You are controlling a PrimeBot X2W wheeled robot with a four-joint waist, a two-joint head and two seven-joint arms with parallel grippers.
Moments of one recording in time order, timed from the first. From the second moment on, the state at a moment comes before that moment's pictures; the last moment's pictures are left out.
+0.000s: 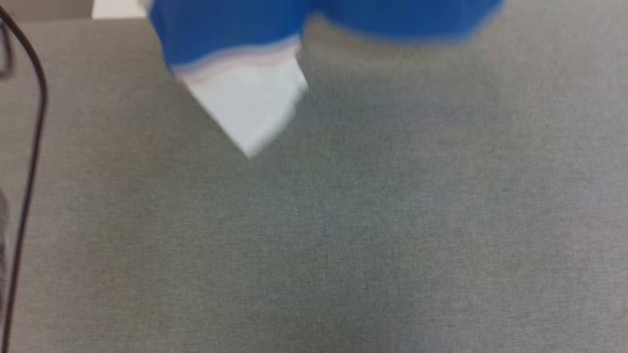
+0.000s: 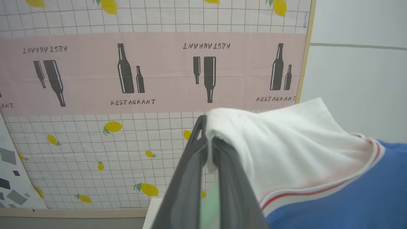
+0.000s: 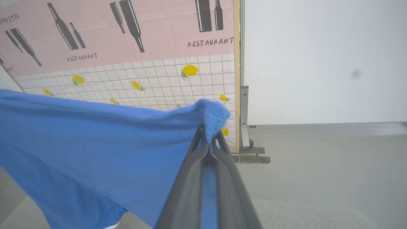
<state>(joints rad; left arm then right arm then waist) -1.49 0.40 -0.31 0.51 -0.52 0.08 0.26 -1.33 -0.18 -0.23 0.30 0.27 0.13 0.84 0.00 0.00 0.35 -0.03</state>
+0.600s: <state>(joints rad) -1.55 0.31 -0.31 0.75 -0.53 0.01 -0.06 -1.36 -0.24 -0.13 0.46 0.33 0.13 0.65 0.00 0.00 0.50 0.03</state>
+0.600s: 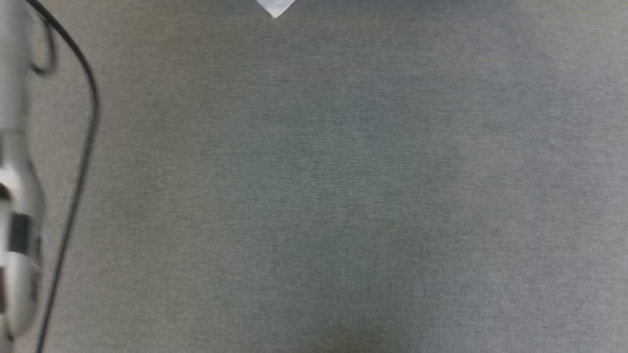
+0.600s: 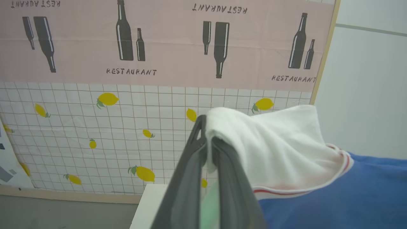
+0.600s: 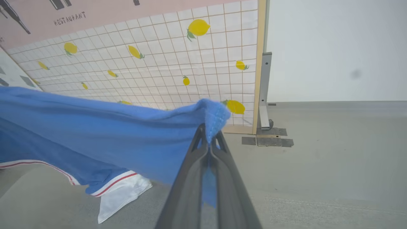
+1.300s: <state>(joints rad) -0.63 0.24 -0.31 0.64 -0.70 -0.02 -0.14 -0.34 -0.25 -0.10 0.23 0.63 0.13 0.43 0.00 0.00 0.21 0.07</state>
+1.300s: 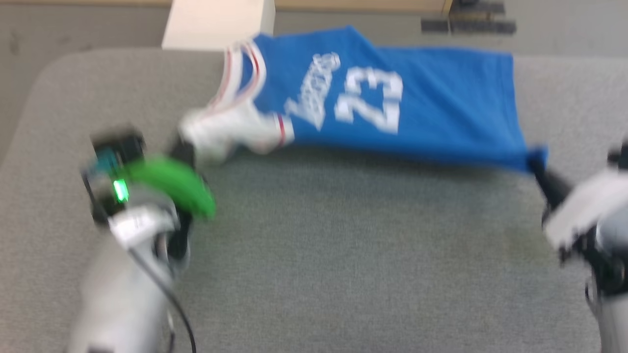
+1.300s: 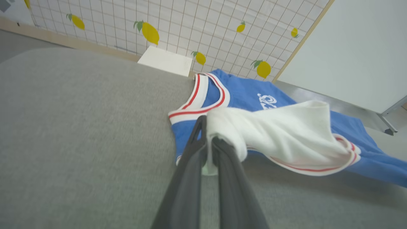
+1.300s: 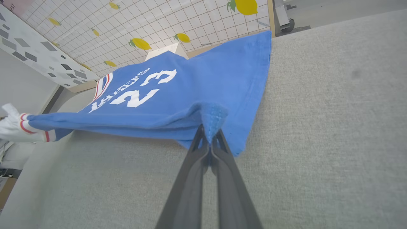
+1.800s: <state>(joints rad) 0.05 0.33 -0.35 0.23 -0.80 0.19 0.19 0.12 -0.25 -0.15 0.04 0.54 0.13 0.45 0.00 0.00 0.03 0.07</state>
